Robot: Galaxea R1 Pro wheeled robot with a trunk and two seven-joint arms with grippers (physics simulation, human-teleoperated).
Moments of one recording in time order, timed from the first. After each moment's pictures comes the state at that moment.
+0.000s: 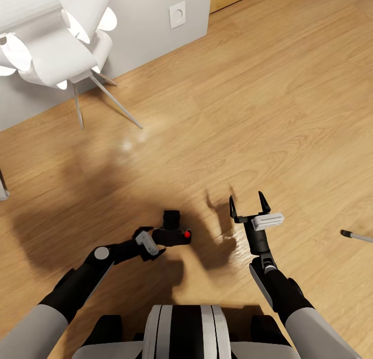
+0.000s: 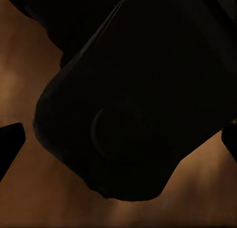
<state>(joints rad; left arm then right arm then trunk) -0.63 0.21 -0.37 -1.02 -0.15 0.01 -0.62 -0.62 -0.06 0.19 -0.85 0.00 -1.04 -0.04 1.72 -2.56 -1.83</state>
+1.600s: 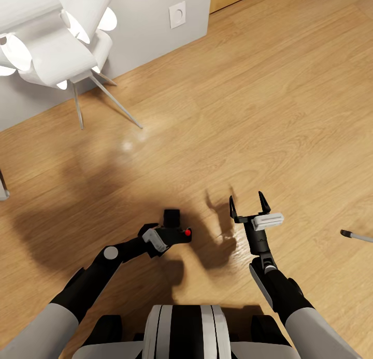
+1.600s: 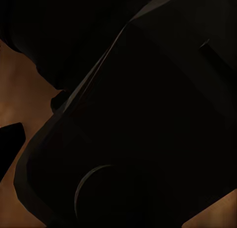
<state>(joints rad) -0.64 0.15 -0.37 -1.01 -0.20 0.00 -0.53 -0.62 -0.06 0.19 -0.85 0.00 -1.04 -0.04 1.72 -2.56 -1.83</state>
